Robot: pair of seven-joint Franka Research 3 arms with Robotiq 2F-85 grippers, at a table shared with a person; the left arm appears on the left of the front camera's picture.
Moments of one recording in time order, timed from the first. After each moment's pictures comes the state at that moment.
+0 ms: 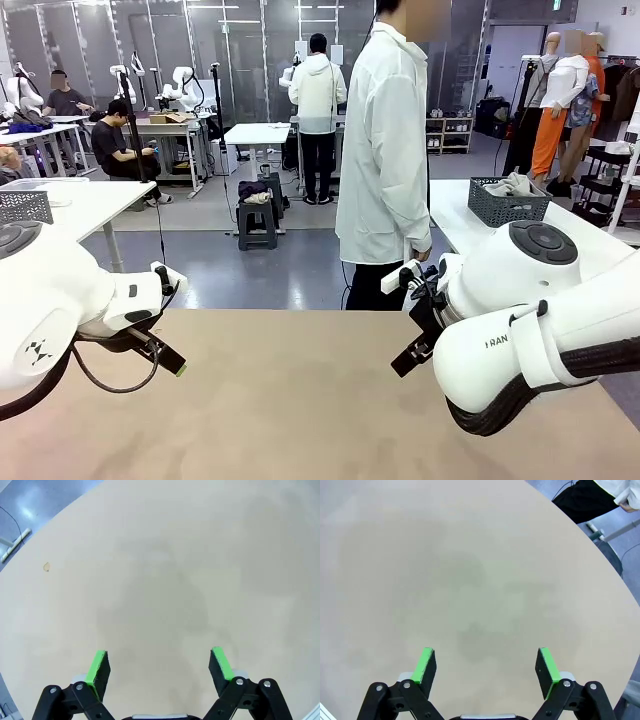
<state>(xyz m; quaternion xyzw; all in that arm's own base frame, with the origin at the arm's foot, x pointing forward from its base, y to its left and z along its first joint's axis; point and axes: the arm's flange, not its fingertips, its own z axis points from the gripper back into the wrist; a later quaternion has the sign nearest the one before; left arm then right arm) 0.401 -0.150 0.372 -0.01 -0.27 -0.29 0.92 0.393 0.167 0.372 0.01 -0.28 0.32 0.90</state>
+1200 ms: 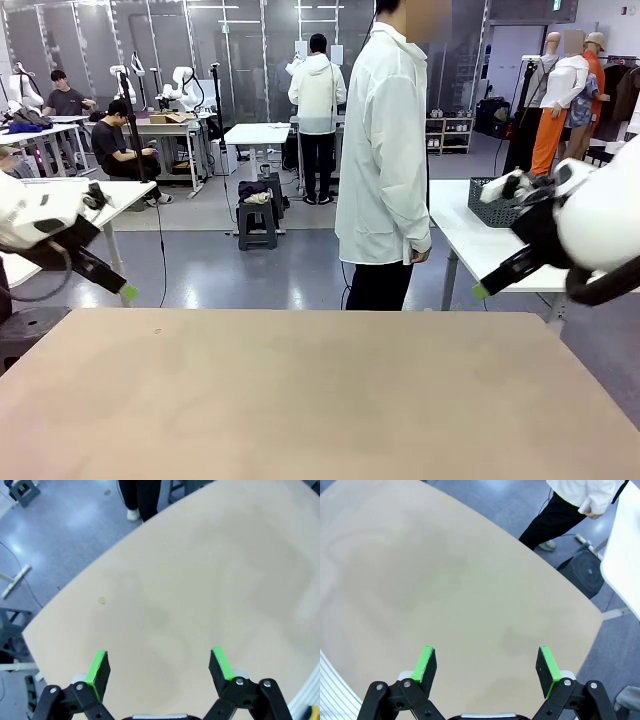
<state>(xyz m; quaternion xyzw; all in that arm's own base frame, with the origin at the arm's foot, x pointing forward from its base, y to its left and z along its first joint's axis) 0.439 -0.043 0.498 -0.07 -0.32 -0.34 0.88 0.390 0.025 0.517 0.06 -0.33 0.30 0.89</state>
